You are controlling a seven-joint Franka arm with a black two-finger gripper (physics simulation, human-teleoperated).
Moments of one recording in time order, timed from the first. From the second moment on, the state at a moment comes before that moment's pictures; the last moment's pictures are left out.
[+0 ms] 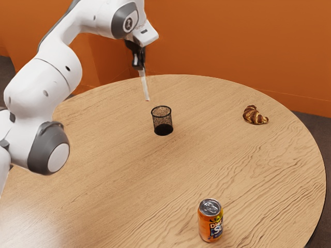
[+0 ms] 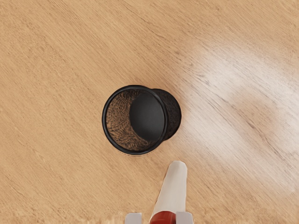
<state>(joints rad) -0.16 0.84 0.31 -0.57 -0.09 1.64 1.20</state>
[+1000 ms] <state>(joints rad) 0.02 1.22 0.51 -0.36 -0.24 1.19 0.85</state>
